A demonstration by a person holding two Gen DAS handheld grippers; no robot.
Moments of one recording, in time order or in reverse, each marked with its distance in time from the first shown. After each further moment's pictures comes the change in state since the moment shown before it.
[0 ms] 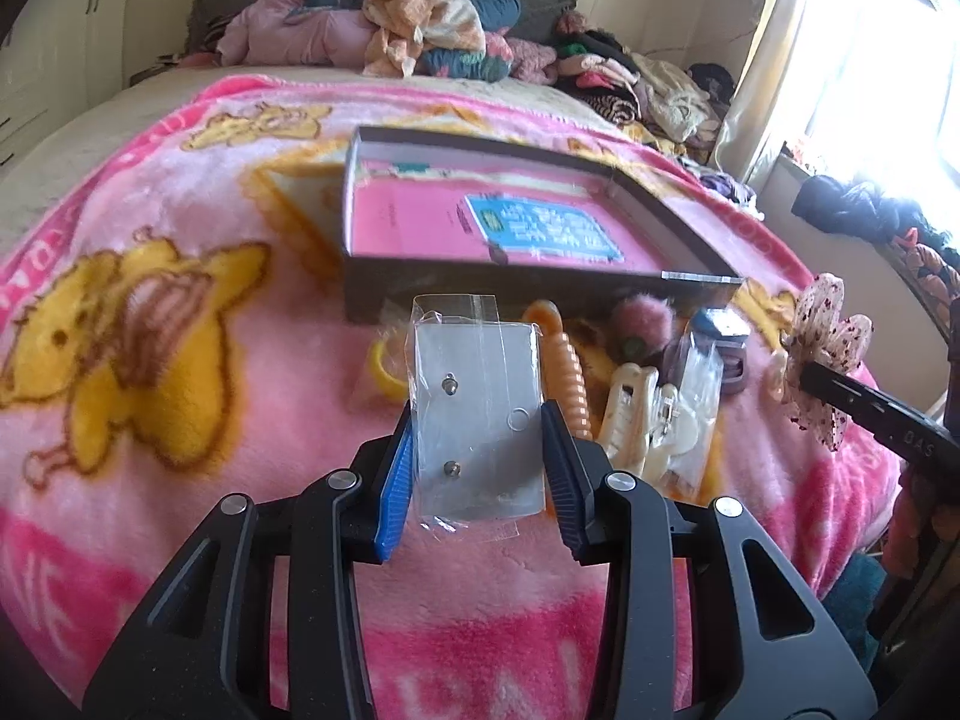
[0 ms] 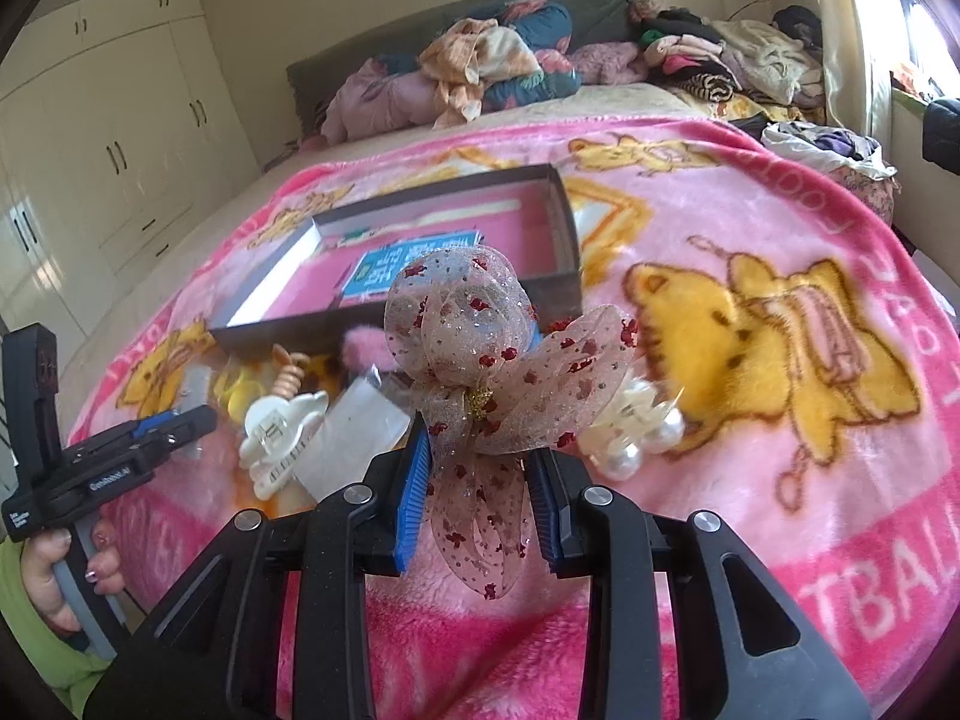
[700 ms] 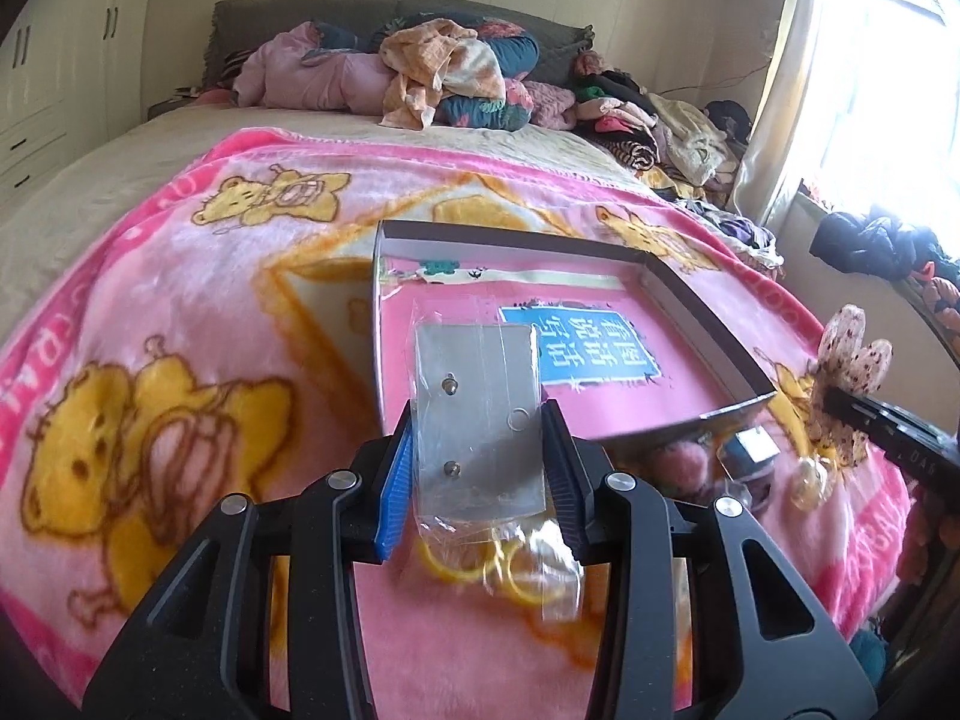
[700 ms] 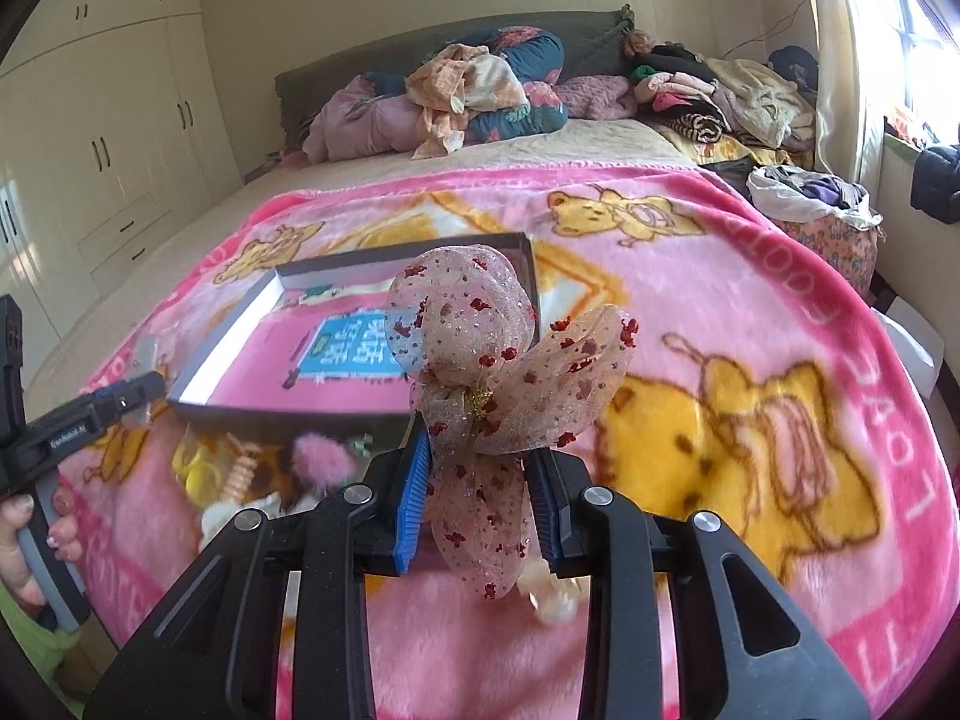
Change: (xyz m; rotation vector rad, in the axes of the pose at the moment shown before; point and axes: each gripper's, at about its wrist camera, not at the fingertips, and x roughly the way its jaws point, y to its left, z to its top) left arm 0.016 0.011 0.068 -0.004 -0.088 0.046; right arm 0.021 -0.010 0.066 -0.052 -0.048 -0.067
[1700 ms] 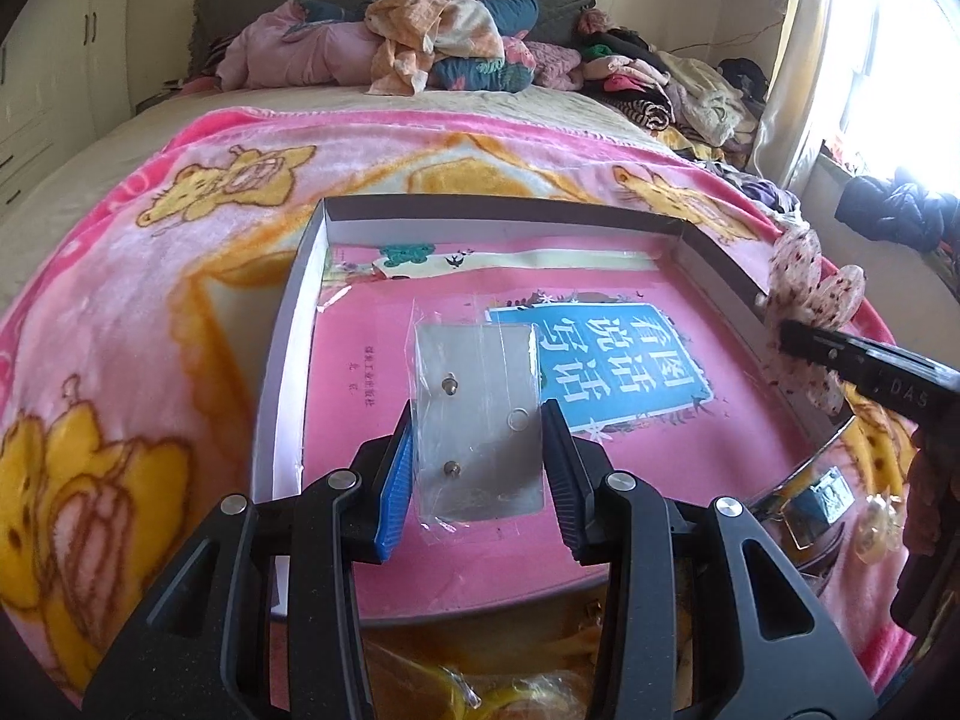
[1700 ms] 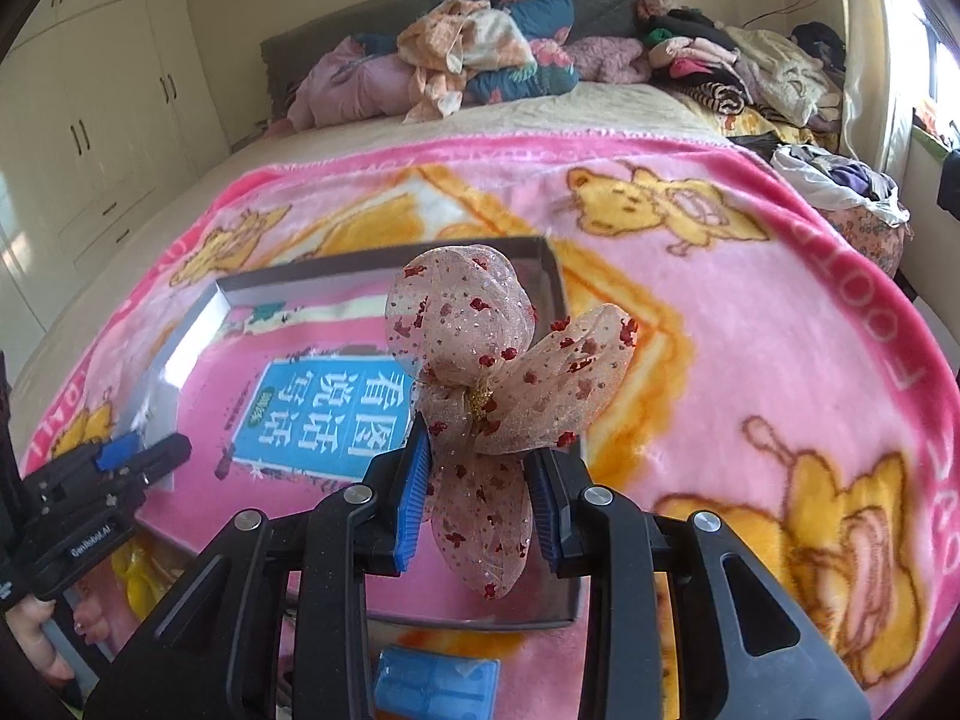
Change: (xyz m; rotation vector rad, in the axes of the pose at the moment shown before) left arm 0.082 -0.021 0.017 0.044 0.080 0.045; right arm 0.113 0.001 0.049 -0.012 0.124 -0.005
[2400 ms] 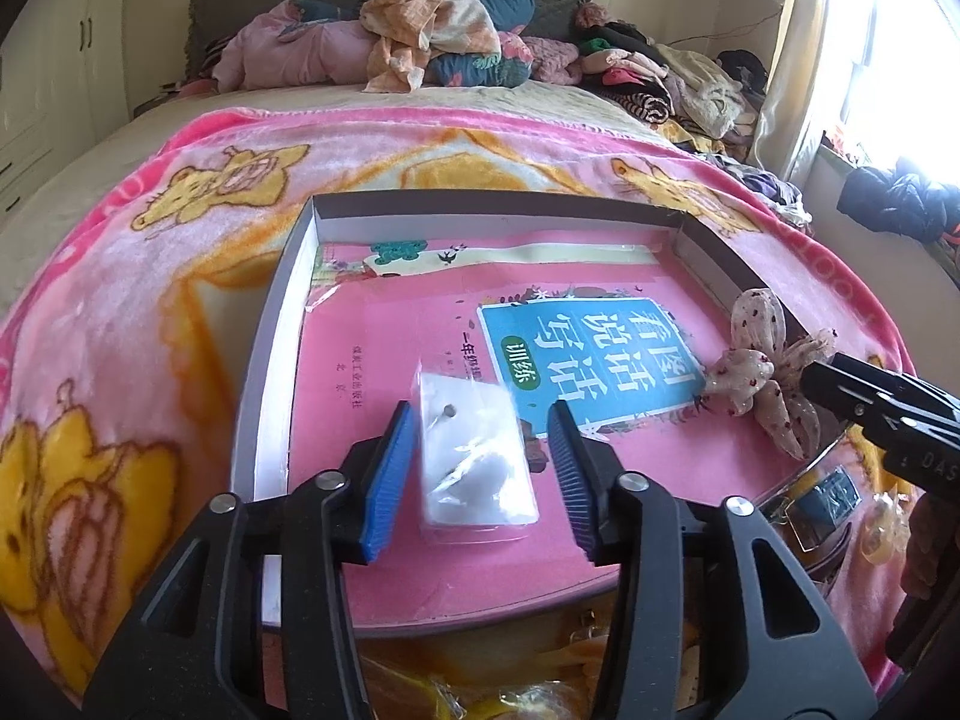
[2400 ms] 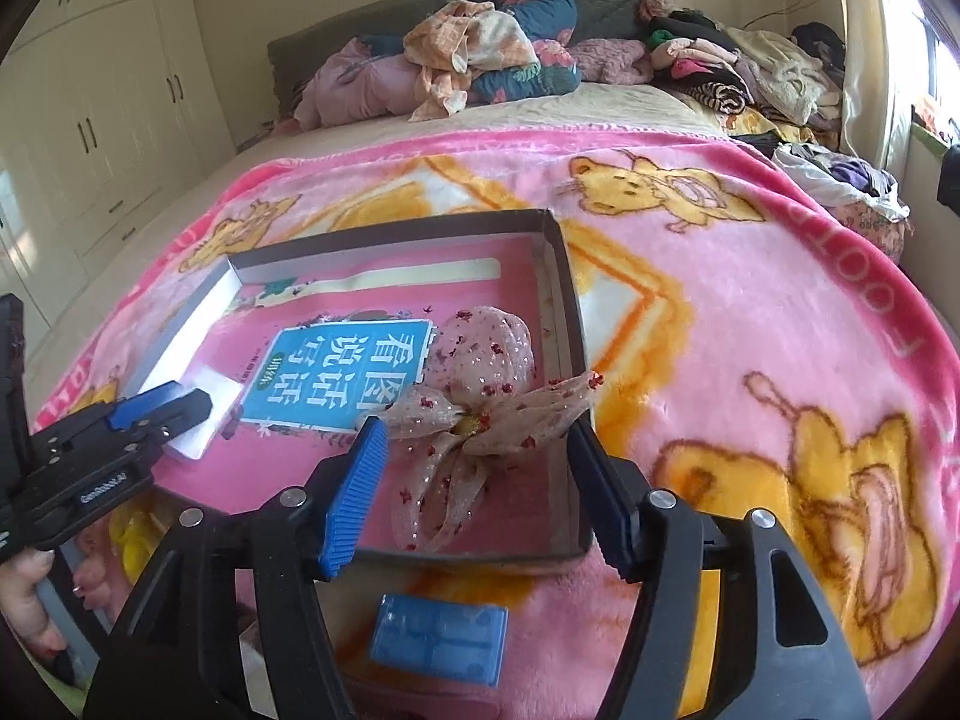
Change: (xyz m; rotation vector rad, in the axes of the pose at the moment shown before) left arm 0.006 -0.006 0.002 0.014 0.006 0.007; right arm -0.019 -0.002 -0.025 0.014 -0.036 0.014
